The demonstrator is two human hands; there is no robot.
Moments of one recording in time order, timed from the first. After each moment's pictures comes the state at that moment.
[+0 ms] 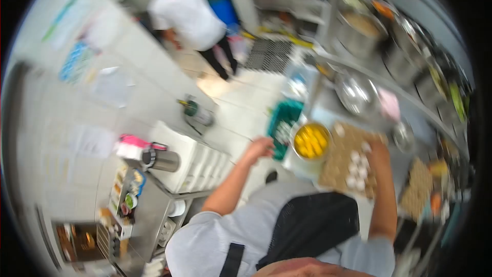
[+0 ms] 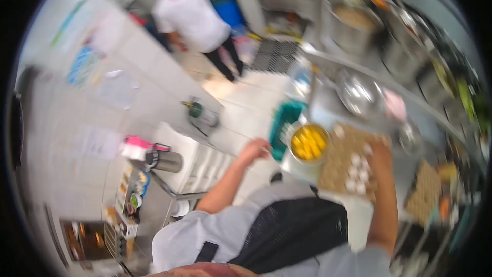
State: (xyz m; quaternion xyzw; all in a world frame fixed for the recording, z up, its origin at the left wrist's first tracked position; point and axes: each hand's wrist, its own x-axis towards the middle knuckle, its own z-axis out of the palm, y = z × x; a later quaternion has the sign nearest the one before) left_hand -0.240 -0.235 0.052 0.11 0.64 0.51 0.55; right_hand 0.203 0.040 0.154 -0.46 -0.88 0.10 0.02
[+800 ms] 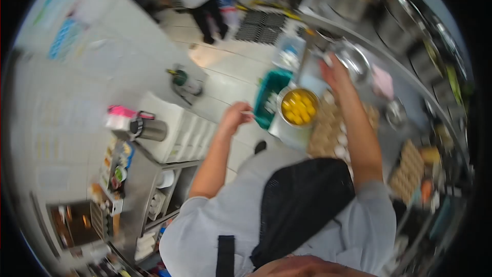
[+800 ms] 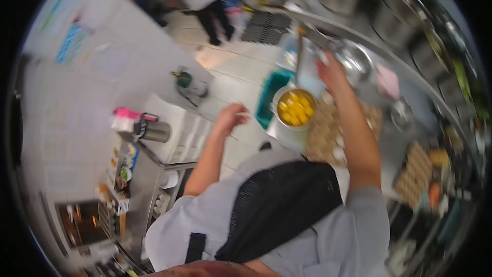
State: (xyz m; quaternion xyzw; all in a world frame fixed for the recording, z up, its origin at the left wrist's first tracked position) left_hand -0.234 -0.266 0.093 0.08 0.62 0.60 0.49; right_hand -0.019 0.126 0.130 -0.33 -0.29 0.85 0.30
